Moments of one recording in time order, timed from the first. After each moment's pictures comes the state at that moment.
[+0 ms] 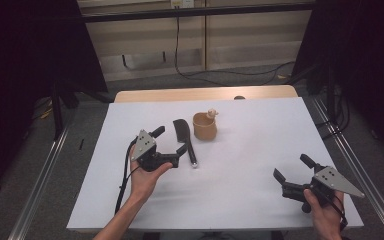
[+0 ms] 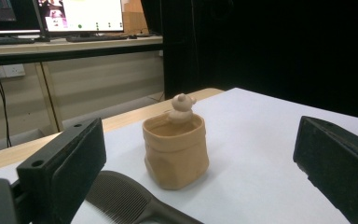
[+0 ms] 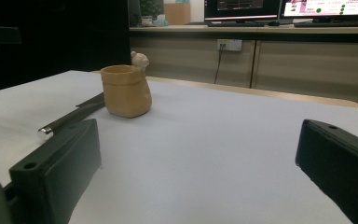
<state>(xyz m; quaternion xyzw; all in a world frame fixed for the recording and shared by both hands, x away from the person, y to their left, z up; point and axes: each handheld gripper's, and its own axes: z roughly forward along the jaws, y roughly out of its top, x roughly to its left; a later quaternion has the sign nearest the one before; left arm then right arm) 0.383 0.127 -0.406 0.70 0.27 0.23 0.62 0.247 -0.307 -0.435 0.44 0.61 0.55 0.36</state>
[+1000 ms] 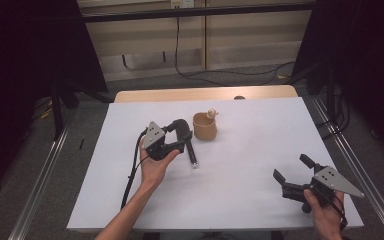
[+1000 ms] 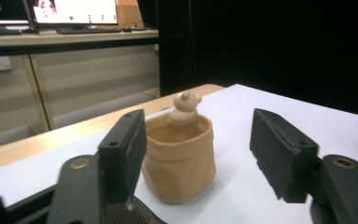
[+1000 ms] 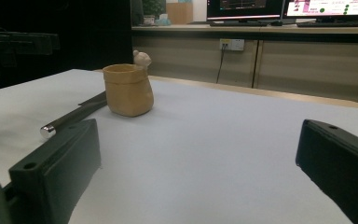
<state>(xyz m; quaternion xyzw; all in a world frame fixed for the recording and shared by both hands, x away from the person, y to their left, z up) 0.414 0.107 -0.417 0.71 0.27 0.21 0.62 0.247 -0.307 -0.435 0.44 0.62 0.55 0.35</state>
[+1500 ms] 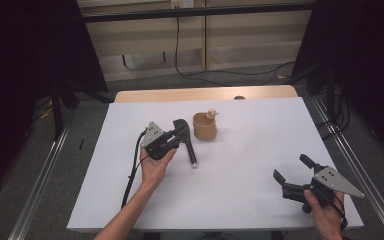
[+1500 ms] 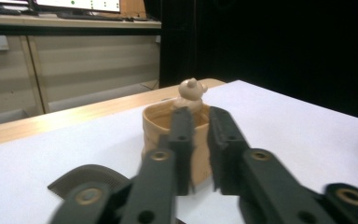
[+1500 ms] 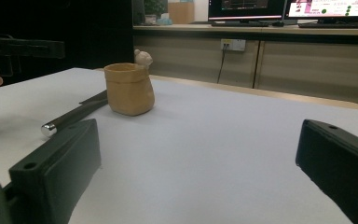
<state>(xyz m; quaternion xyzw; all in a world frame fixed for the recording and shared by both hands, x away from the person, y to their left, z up) 0.418 0.110 -0.425 0.70 0.30 0.19 0.62 0.246 -0.308 -0.435 0.43 0.62 0.55 0.36</state>
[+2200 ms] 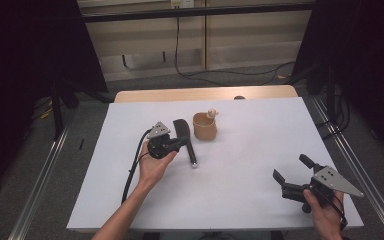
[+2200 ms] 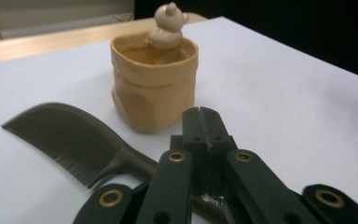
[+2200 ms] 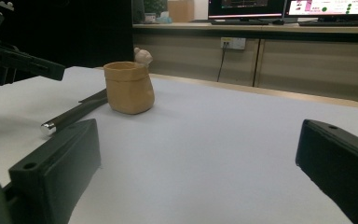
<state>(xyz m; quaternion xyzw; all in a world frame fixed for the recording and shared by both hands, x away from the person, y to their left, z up) 0.424 0.104 -0.423 0.78 0.32 0.09 0.53 0.247 -0.307 -0.435 0.44 0.62 0.55 0.35</state>
